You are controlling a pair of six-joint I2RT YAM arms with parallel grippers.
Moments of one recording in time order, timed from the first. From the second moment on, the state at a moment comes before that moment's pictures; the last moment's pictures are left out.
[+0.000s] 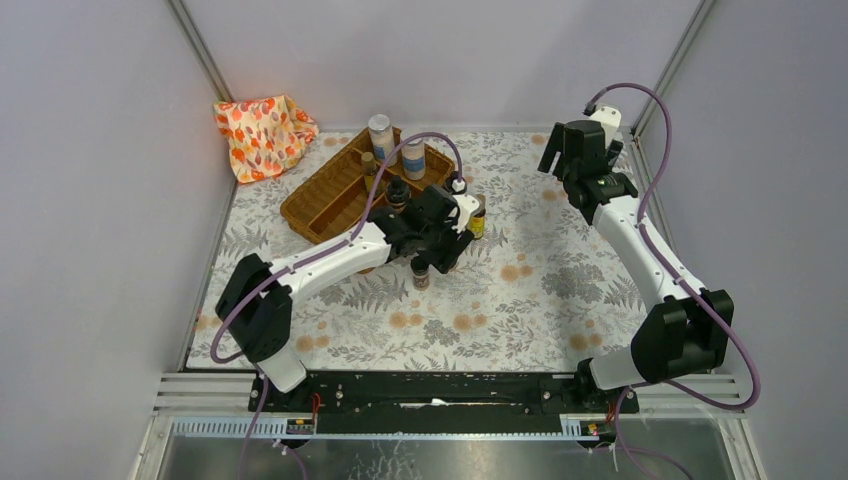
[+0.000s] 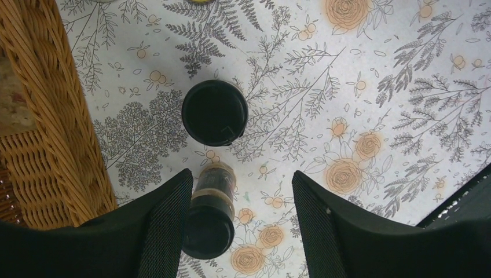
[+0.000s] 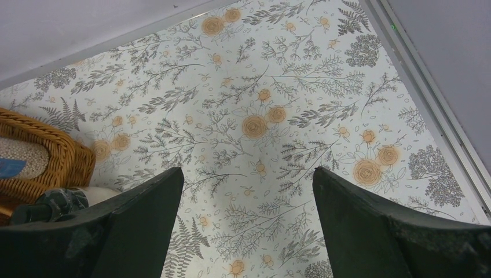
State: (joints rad) left arm -0.81 1.66 1.31 -0.56 0.04 -0.03; right arm 0.22 1.44 1.29 -0.38 0.46 0.35
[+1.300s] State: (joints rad) left arm -0.79 1.80 1.33 -0.39 -0.02 -0.03; right arm 0.19 1.47 1.29 -0.38 0.45 0.34
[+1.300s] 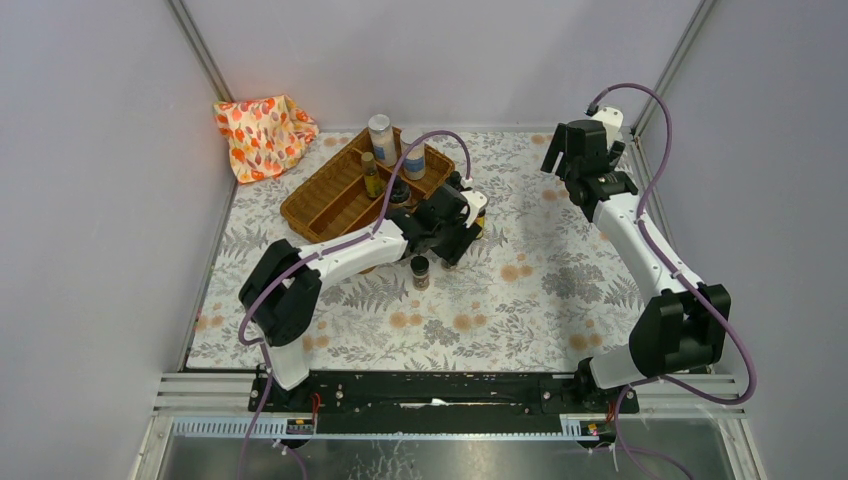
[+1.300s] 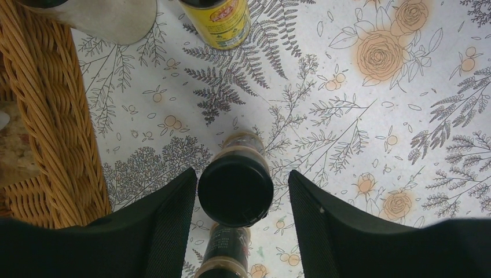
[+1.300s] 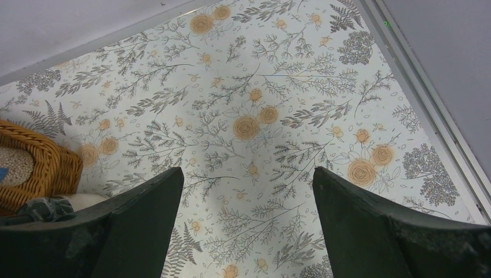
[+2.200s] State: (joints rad) left arm -0.78 1.83 1.36 -0.39 -0.02 -0.03; right arm 0.19 1.47 1.29 -0.37 0.45 0.34
